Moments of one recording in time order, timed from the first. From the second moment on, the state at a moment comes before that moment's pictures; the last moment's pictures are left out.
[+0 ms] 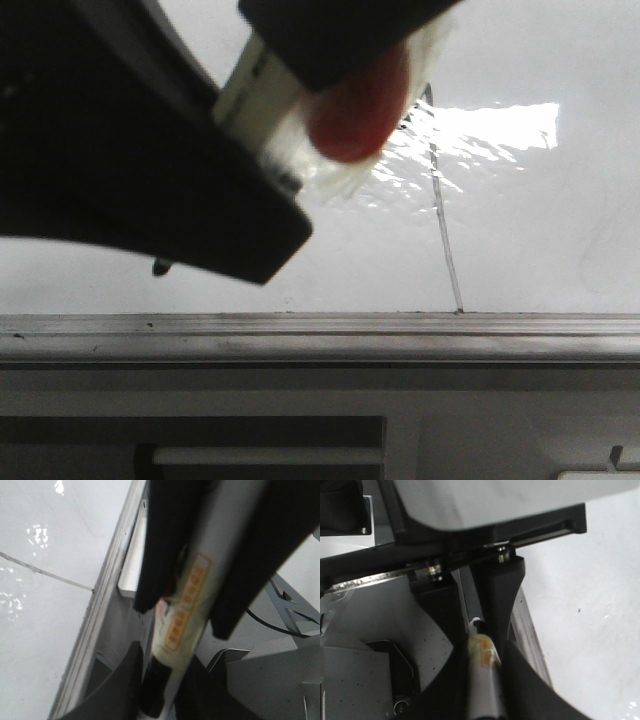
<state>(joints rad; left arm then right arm) -0.98 1.10 -0.73 -0.69 0.52 1.03 1.08 1.03 -0.90 -0.10 0.63 -0.22</state>
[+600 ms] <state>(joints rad) -0.98 1.10 -0.67 -0.83 0.49 0.99 1.01 0.88 -0.88 -0.18 0.59 -0.21</state>
